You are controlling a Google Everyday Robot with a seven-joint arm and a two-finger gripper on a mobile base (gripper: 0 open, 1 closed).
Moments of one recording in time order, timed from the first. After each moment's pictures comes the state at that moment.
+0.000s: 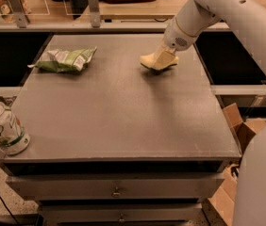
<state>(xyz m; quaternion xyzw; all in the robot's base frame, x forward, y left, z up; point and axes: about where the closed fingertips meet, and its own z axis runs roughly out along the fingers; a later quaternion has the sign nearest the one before) 0.707 -0.099 0.863 -0.62 0.73 0.06 0.27</state>
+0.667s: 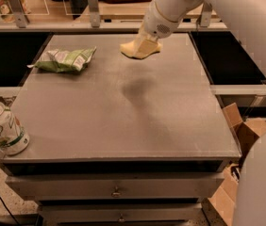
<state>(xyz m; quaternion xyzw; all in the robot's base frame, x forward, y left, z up) 0.691 -0.032 0.913 -0.68 0.67 0.04 0.29</state>
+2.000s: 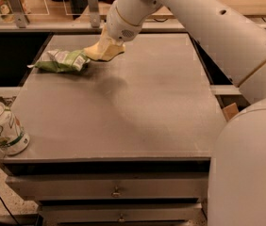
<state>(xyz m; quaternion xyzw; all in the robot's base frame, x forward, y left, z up) 0.684 0.076 0.905 -0.76 0.56 0.07 0.31</state>
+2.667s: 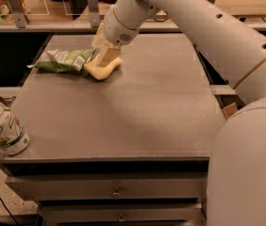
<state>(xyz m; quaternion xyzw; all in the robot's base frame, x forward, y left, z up) 0.681 0.086 0.897 -0.77 0.54 0.08 0.31</state>
